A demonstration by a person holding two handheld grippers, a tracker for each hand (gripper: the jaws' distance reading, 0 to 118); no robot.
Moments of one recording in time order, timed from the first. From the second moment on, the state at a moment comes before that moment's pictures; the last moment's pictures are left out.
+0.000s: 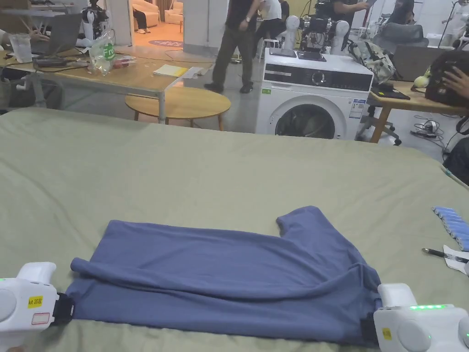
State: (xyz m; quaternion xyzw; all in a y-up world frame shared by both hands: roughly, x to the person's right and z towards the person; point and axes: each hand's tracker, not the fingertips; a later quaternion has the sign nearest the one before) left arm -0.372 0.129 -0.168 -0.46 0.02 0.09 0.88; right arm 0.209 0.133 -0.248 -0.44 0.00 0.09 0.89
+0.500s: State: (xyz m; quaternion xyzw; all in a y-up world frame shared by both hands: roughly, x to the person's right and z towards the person) left arm -0.294 0.202 -0.176 -0.16 0.04 0.00 0.99; right arm 0.130 0.203 -0.245 -0.16 0.01 0.00 0.99
